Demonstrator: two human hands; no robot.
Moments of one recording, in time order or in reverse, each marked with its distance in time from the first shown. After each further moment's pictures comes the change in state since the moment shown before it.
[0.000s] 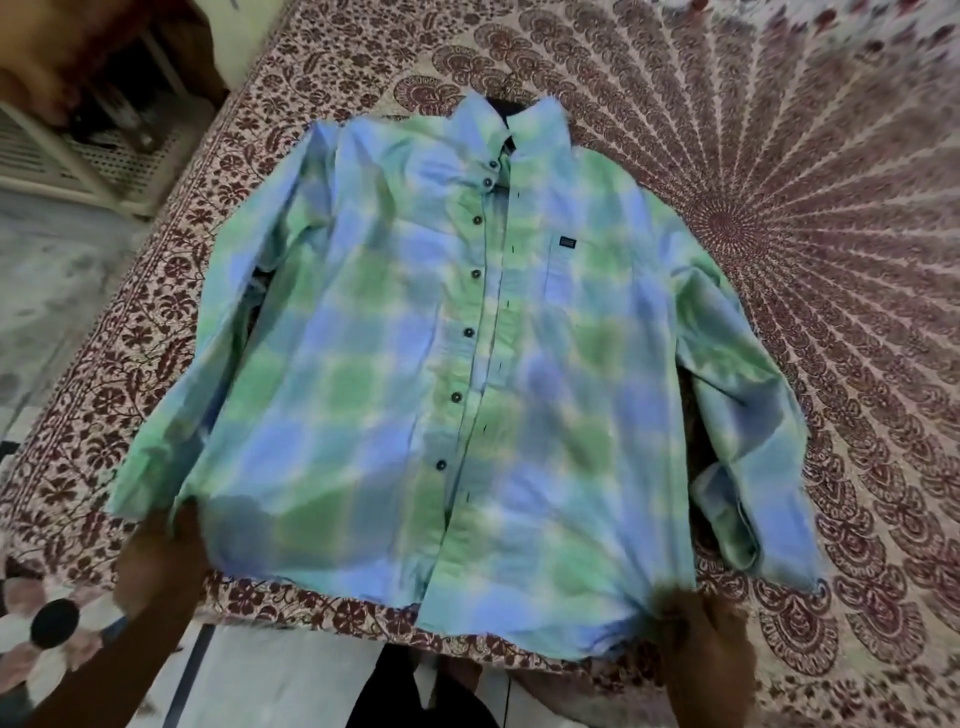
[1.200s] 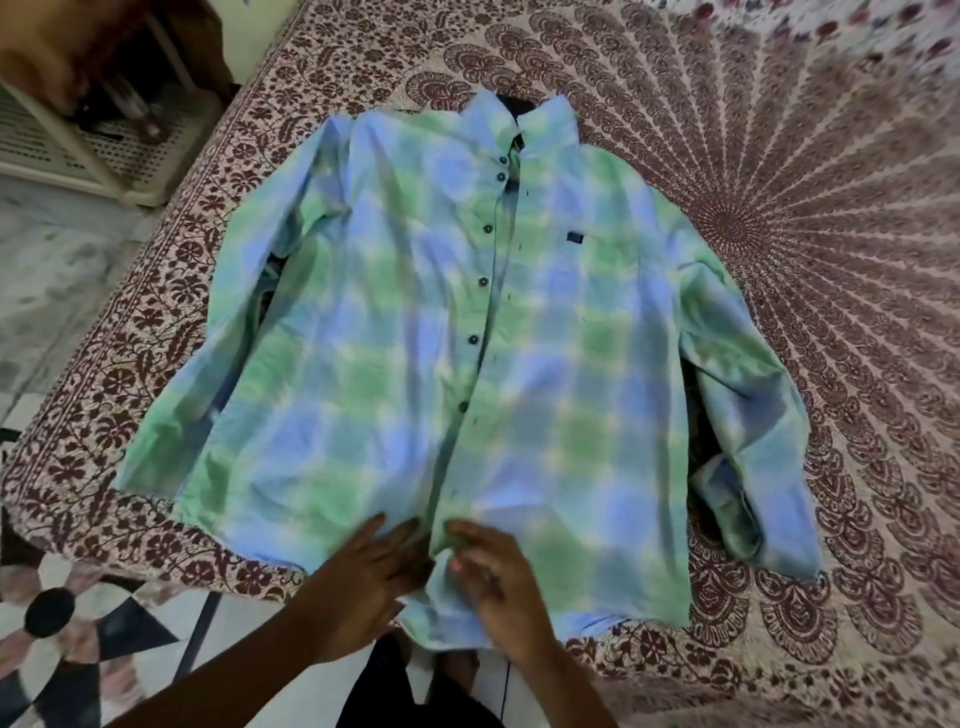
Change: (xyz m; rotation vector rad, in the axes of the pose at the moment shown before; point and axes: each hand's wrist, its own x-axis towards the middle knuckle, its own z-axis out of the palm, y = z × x) left_hand -0.102 0.044 0.035 0.348 -0.464 1.672; right_hand -0.029 -0.164 0.036 1.082 -0.490 -0.279
